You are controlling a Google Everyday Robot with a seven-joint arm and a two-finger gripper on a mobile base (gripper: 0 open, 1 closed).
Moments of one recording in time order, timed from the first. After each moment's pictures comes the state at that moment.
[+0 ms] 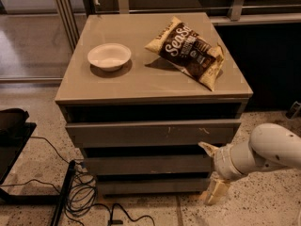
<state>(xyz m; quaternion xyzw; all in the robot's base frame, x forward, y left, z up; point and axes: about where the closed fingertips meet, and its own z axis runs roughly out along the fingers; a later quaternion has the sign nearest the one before) 0.441 -0.179 0.596 -0.67 0.69 0.13 0.25</state>
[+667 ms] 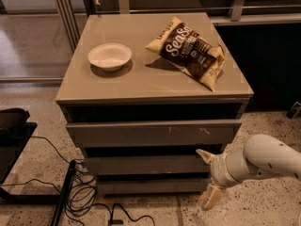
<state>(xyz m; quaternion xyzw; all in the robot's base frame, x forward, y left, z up) 0.440 -0.174 0.553 -0.67 0.68 0.13 0.25</state>
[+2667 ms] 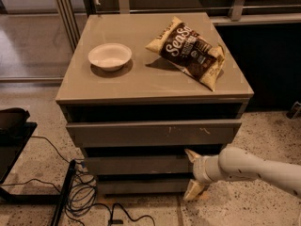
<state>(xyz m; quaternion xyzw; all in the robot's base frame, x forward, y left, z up) 0.507 -0.142 0.452 -0.65 0.69 0.10 0.30</state>
